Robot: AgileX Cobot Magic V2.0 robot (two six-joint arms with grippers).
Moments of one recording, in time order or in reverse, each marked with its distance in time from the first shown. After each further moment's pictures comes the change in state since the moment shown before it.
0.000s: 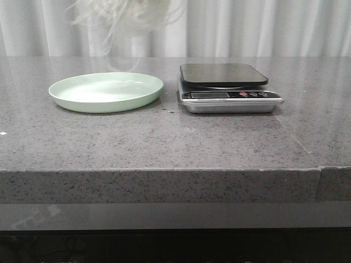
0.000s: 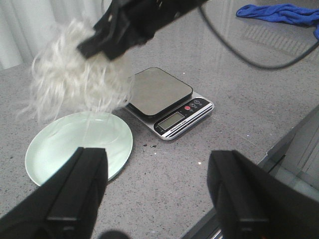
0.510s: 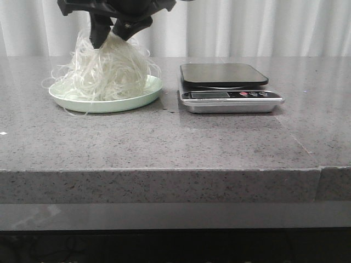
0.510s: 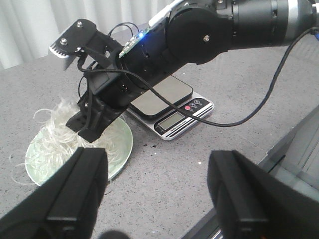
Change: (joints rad) left arm 0.000 0.000 0.000 0.000 0.000 0.000; right arm 0.037 0.172 -0.002 0.000 -0.032 0.000
